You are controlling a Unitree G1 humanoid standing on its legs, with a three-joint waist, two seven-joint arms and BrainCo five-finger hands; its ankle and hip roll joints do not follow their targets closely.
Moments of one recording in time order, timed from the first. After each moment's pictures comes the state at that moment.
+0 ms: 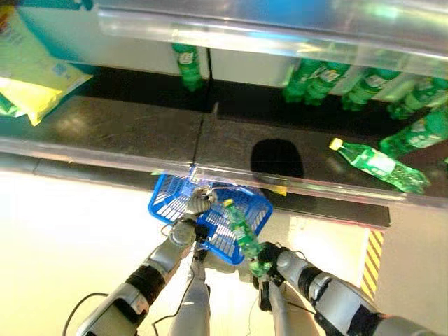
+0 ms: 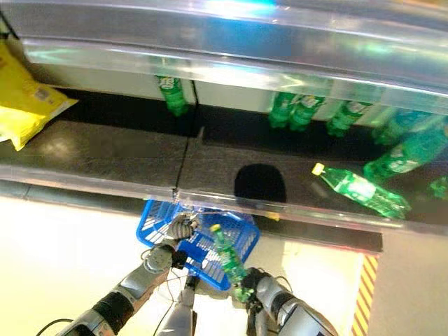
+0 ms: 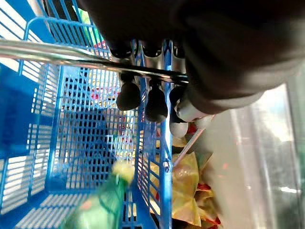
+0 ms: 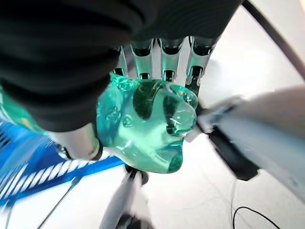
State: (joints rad) left arm -0.58 0.37 -0.56 0.52 -0.27 -0.04 0.30; right arm -0.75 -0.07 0.55 1.42 0.19 0.12 -0.05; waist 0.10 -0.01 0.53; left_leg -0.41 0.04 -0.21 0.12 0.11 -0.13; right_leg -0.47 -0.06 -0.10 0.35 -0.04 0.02
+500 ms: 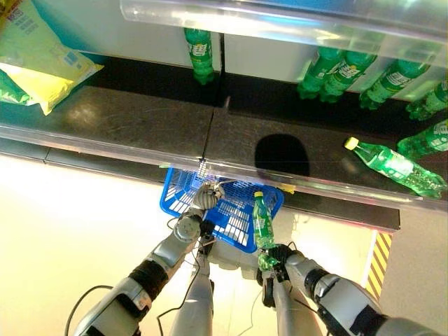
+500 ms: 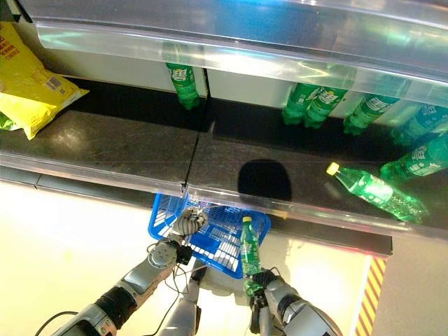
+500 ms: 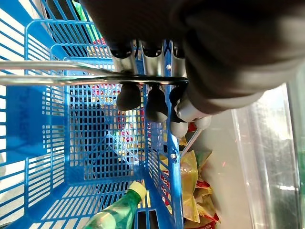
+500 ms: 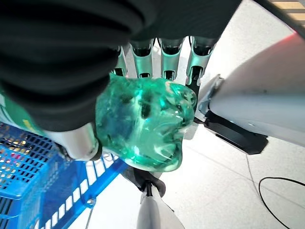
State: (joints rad) left arm -0.59 0.37 -0.57 0.49 -0.29 -0.03 0.28; right arm -0.74 -0.07 0.48 1.42 0.37 0.11 -0.10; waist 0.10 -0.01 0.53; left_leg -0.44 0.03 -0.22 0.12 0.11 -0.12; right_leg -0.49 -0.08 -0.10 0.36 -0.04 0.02
